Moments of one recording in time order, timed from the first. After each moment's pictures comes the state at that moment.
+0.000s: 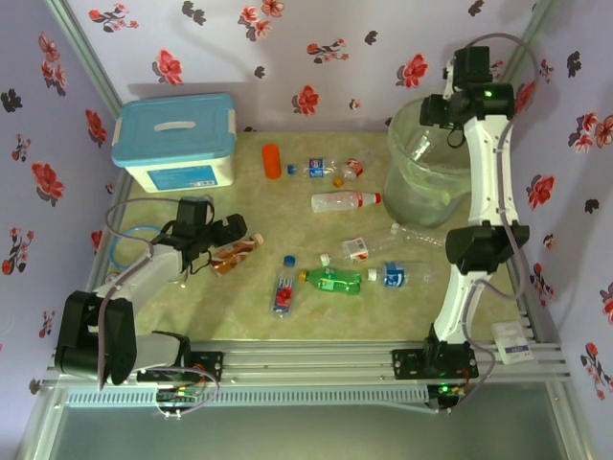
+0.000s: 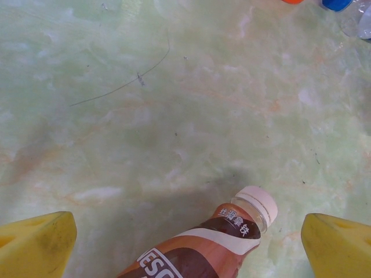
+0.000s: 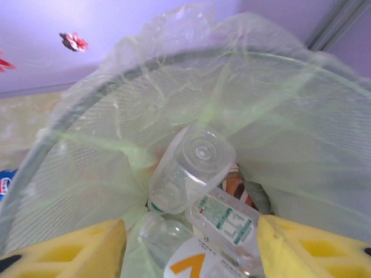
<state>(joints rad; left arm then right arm) -0.26 1.28 0.68 -0.23 0.07 -0.52 0.04 1.98 2.47 -1.30 0.05 0.11</state>
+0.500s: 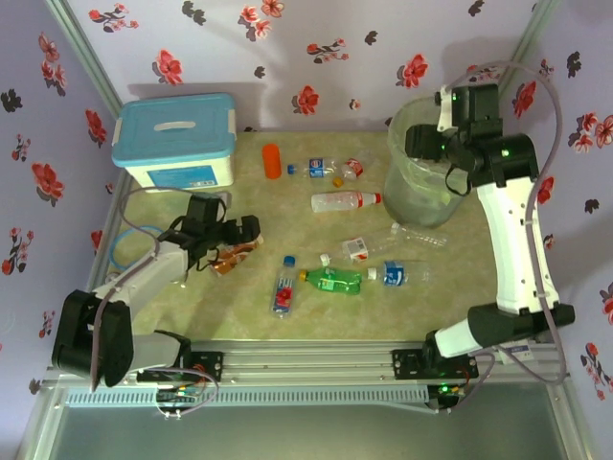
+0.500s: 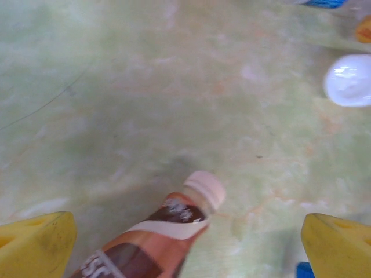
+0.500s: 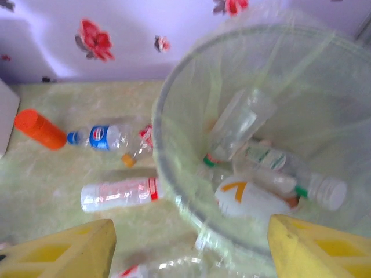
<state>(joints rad) -0.38 1.28 0.75 -0.27 0.10 -0.39 0.22 1.44 1.94 -1.19 0.04 0.15</state>
